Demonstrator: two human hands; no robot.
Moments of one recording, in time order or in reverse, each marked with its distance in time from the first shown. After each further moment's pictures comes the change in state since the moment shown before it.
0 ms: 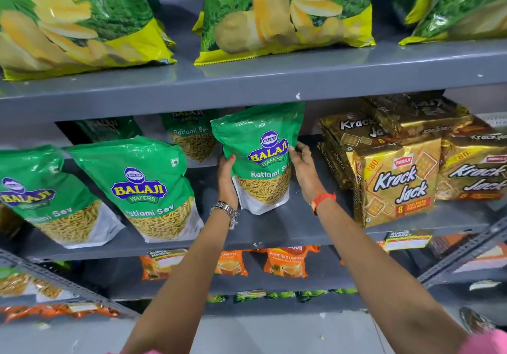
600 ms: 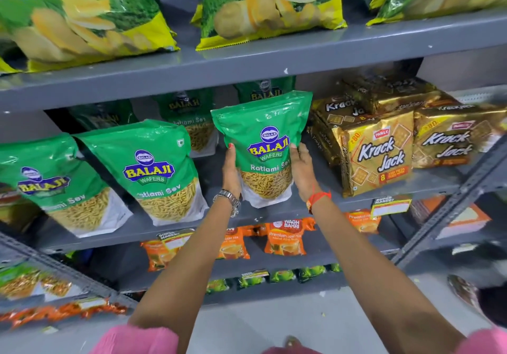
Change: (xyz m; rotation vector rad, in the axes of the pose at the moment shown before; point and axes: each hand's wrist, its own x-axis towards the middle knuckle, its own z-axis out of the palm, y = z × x) left_hand -0.054 0.013 -0.002 0.113 -0.111 -0.093; right_hand -0.072 0.002 0.003 -0.175 0.153 -0.011
